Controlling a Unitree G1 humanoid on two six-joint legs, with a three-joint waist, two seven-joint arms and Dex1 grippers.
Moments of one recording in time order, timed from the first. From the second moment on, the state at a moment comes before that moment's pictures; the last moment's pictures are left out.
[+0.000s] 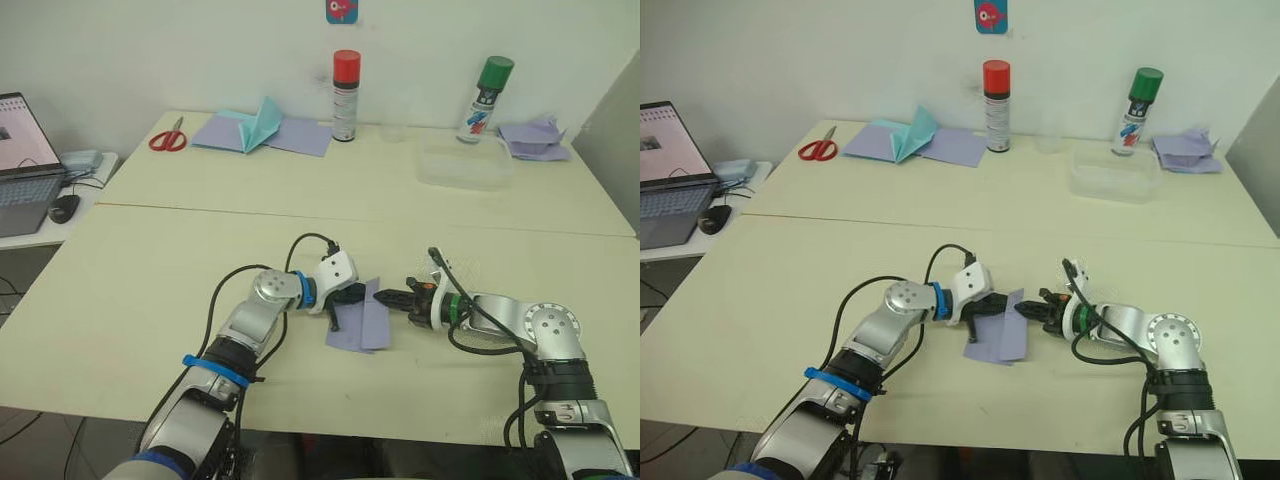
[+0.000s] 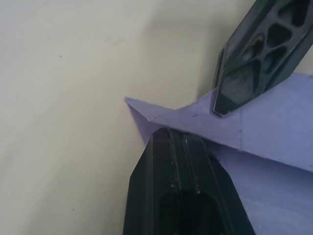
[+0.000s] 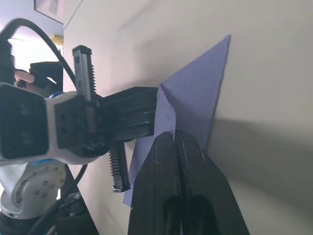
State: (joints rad) left arm -0.58 0.33 -0.32 0.36 -0.01 0.18 -0.99; right arm -0.42 -0.38 -0.07 0.10 1.51 1.21 -0.19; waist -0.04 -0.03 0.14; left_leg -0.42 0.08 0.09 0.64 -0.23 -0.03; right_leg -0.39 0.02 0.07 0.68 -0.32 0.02
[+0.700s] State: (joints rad) left arm -0.50 0.40 -0.31 0.19 -0.06 0.35 -0.98; right arm -0.45 -0.27 -0.18 0.12 1.51 1.26 -0.13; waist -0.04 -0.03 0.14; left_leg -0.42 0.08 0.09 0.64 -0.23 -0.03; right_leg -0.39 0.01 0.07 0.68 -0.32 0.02
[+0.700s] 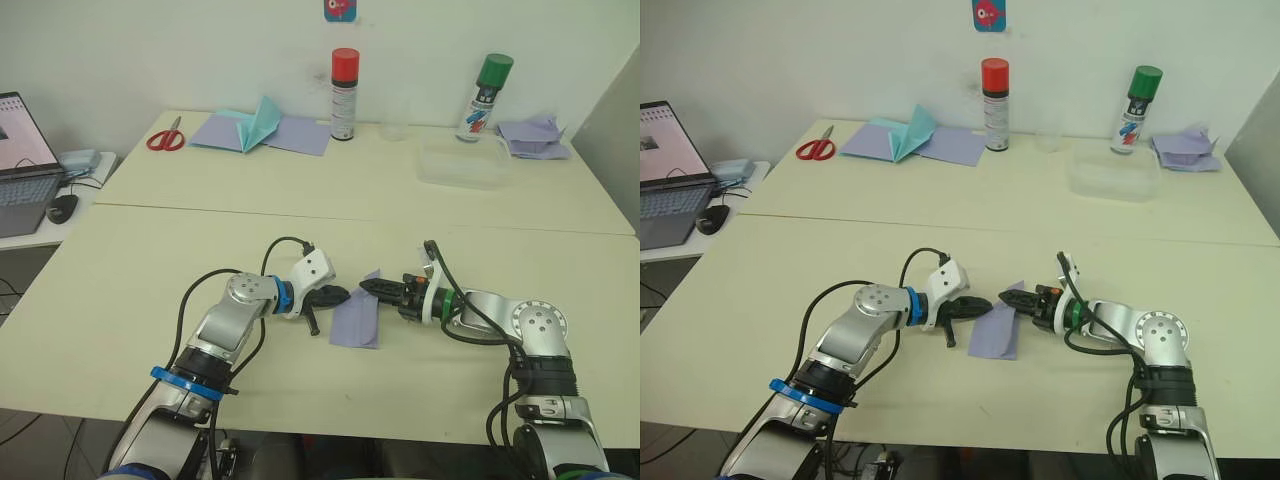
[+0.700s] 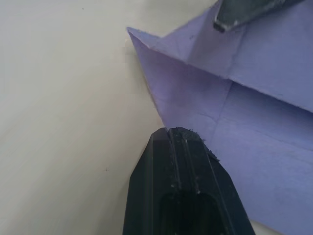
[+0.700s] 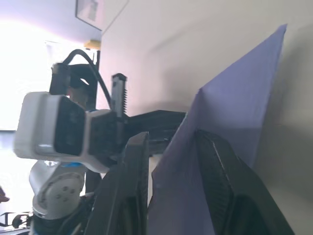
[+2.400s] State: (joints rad) left arm -0.53 0.40 -0.34 0.26 -0.04 0.25 -1.00; right arm -0.37 -0.53 -0.01 0.00 0.94 1.06 0.37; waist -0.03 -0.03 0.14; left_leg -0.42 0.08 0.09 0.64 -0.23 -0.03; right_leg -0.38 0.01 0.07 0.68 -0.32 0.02
